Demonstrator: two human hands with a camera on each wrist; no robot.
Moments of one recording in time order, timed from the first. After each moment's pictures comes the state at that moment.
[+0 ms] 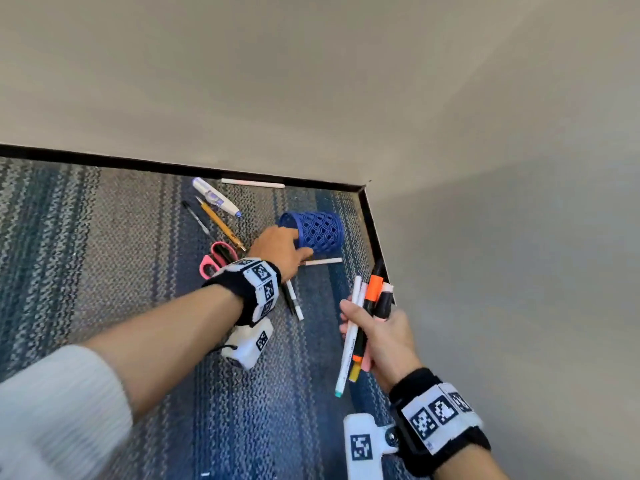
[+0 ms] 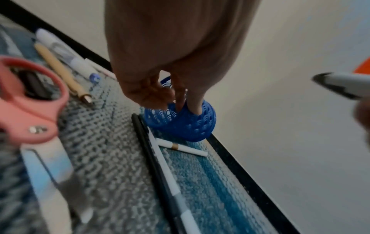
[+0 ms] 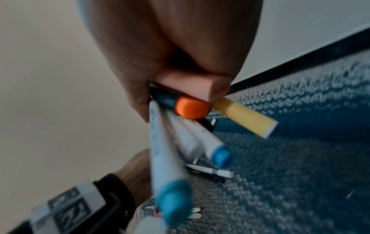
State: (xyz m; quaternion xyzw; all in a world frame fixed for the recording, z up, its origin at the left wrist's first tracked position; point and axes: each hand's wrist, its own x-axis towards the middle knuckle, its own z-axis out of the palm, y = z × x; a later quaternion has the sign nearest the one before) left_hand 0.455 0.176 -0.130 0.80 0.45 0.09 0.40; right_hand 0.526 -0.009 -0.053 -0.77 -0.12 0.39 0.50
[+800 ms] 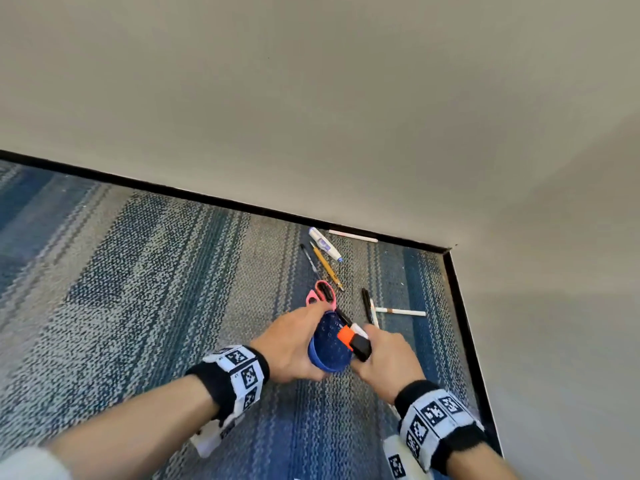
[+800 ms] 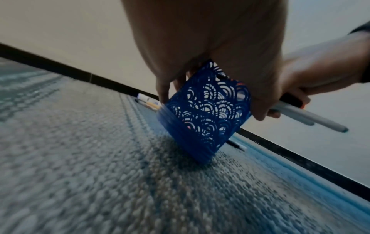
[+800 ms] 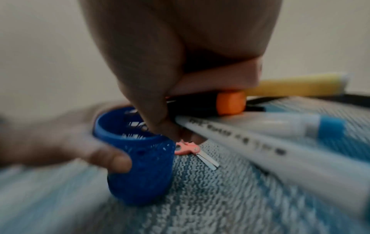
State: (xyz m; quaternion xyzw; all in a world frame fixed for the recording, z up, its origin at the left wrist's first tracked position) left_hand 0.271 0.131 -0.121 0.87 0.30 0.08 0.38; right_hand 0.439 0.049 -0.061 -0.79 -0.57 0.21 -0.03
